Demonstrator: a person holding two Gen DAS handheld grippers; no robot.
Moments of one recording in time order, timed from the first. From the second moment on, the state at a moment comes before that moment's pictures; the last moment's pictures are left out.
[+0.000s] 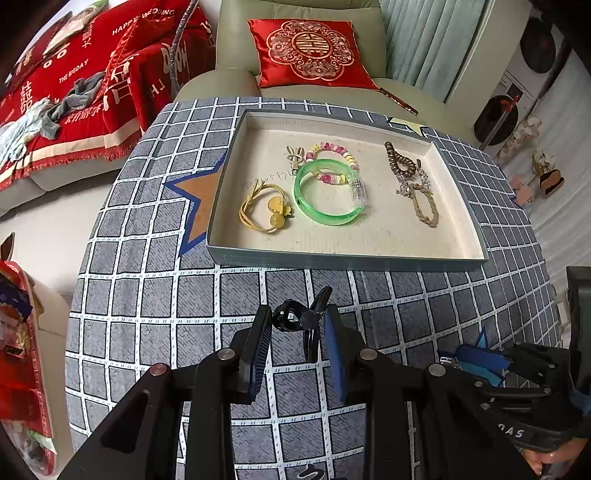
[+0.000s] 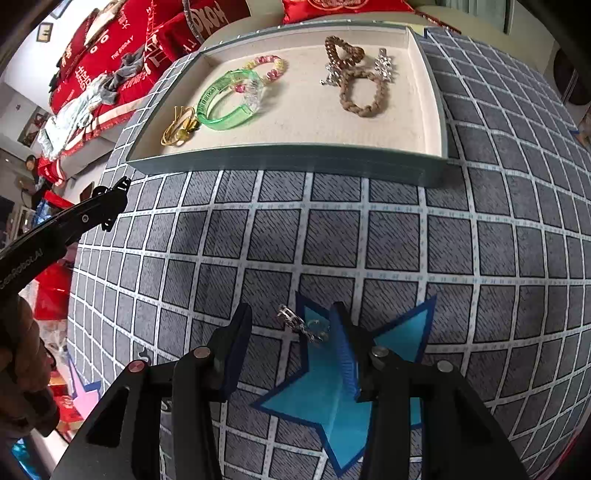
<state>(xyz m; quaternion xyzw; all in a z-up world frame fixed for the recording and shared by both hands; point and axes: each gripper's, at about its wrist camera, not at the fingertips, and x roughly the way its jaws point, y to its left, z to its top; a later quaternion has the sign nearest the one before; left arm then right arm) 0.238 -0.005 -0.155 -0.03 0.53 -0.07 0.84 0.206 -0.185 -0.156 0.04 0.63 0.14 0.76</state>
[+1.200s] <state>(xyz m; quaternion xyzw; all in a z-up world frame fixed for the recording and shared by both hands) 0.304 -0.006 -0.133 -0.04 0.50 -0.09 0.86 0.291 -0.198 -0.099 0.09 0.58 0.14 0.80</state>
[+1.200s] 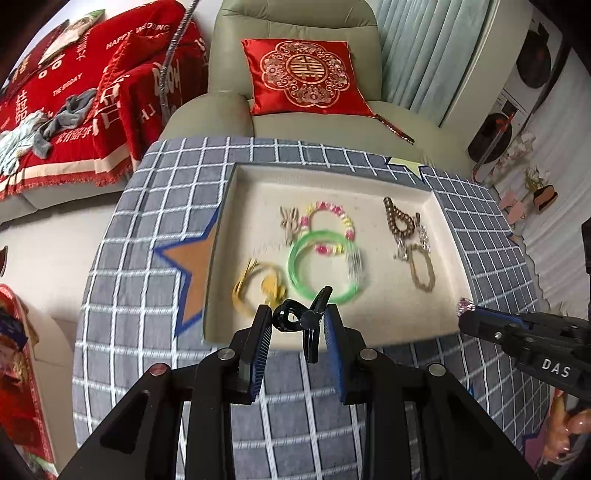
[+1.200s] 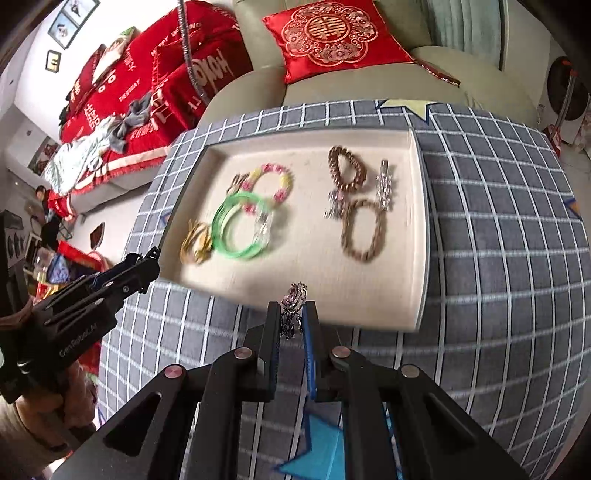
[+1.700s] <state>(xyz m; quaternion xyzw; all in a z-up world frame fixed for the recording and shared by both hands) 0.355 -0.032 -0.169 -0.01 0.52 -0.08 0.85 0.346 -0.218 -0.139 0.10 0.60 0.09 0.79</state>
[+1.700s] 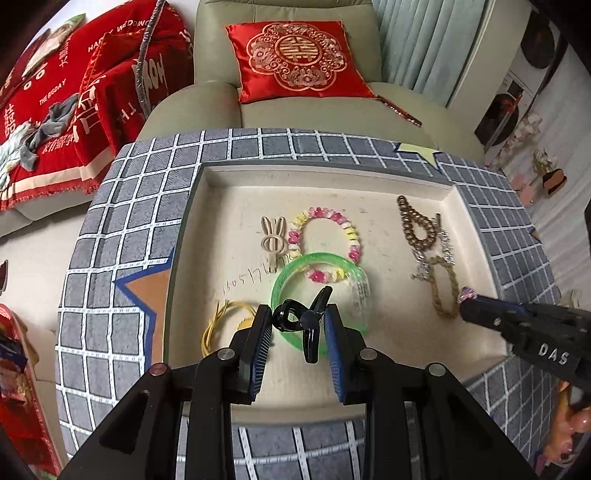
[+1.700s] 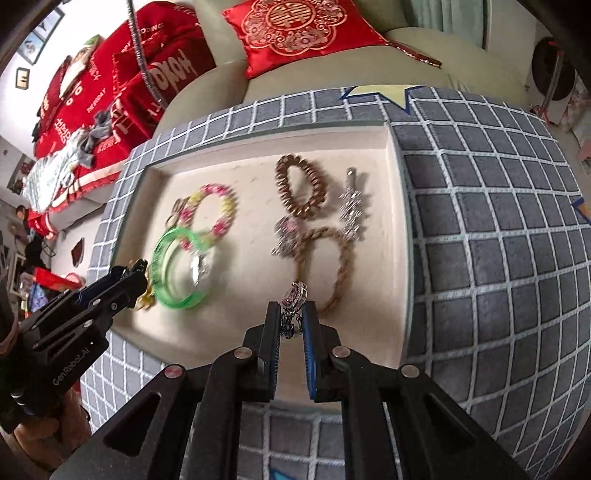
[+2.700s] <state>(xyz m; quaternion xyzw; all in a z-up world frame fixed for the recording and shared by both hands) 0.359 -0.045 -0.182 0.05 0.53 -0.04 0.84 0.355 -0.221 -0.149 0.12 0.60 0.09 0.79</state>
